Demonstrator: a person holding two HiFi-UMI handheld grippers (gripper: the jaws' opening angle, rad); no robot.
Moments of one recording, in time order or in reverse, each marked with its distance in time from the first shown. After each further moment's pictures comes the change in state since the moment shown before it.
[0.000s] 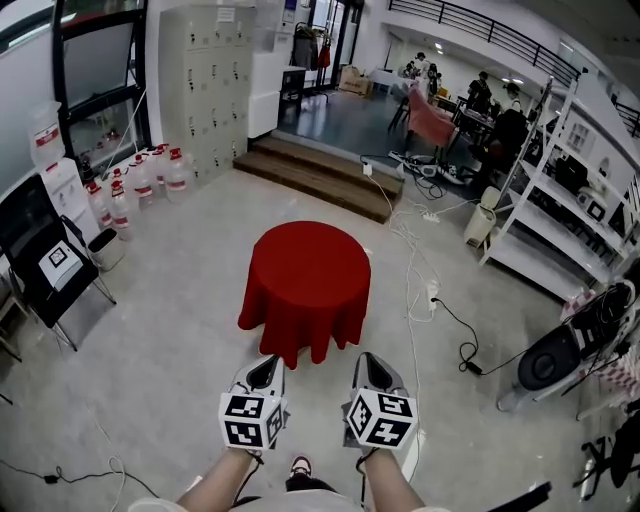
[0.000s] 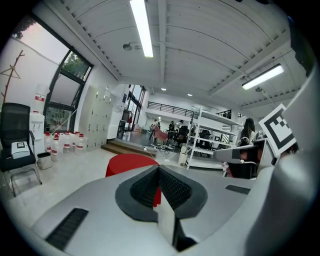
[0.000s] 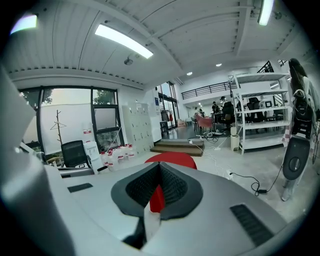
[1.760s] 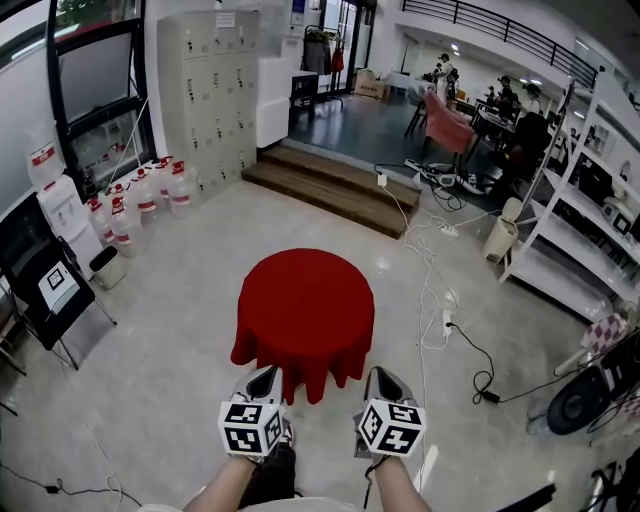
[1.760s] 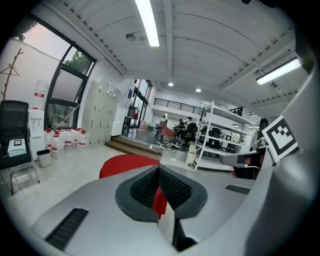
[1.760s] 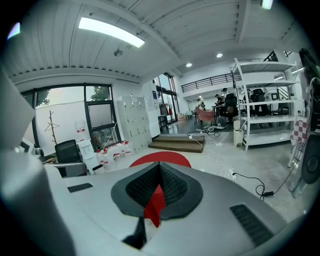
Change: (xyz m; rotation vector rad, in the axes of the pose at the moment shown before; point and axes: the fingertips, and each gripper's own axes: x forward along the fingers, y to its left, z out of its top) left arm 0.162 0.028 0.025 -0.036 0.038 0.082; right arm 0.156 -0.094 0.026 0.020 0.075 0.022
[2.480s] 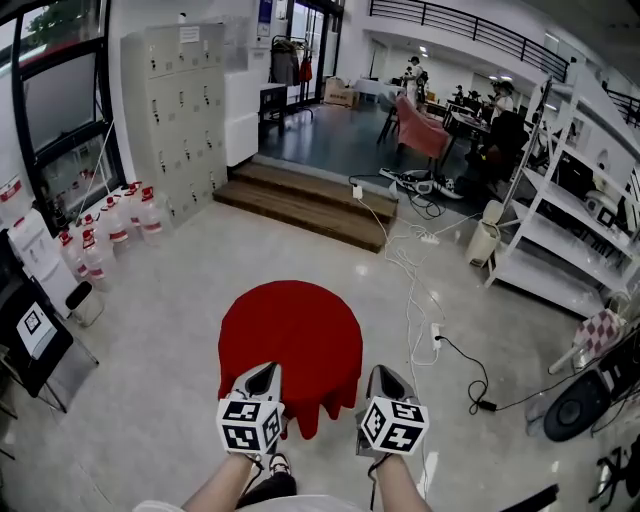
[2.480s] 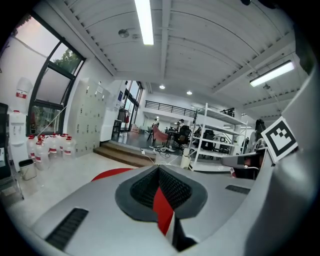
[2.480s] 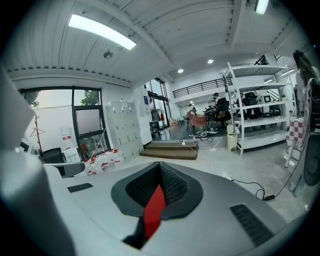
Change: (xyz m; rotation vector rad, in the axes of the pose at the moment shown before) left arm 0.115 0.019 0.072 0.049 -0.032 -0.106; right arm 0.088 -0.030 0.066 0.047 -0.066 -0.096
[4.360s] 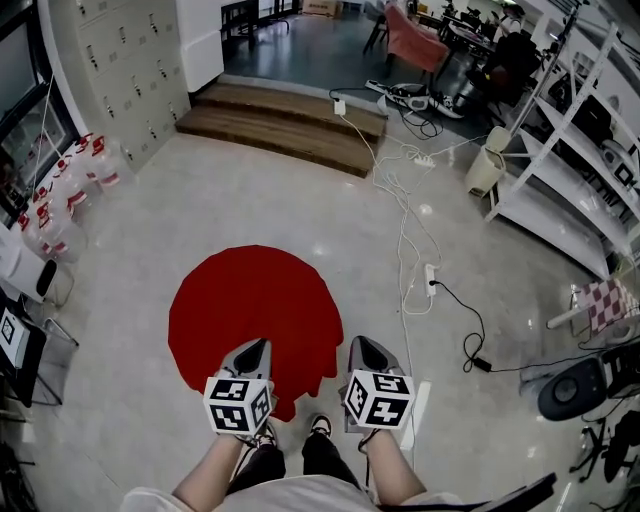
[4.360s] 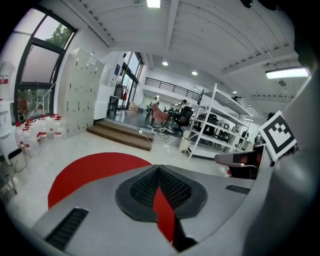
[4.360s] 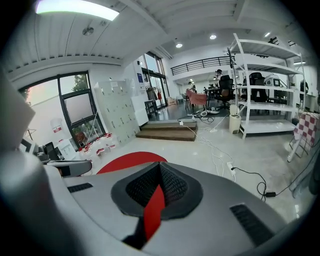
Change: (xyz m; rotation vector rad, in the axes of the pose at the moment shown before) left arm 0.191 0.004 -0.049 -0.047 0.253 -0.038; right arm 0.169 -0.076 -0.030 0.022 0.255 -0.009
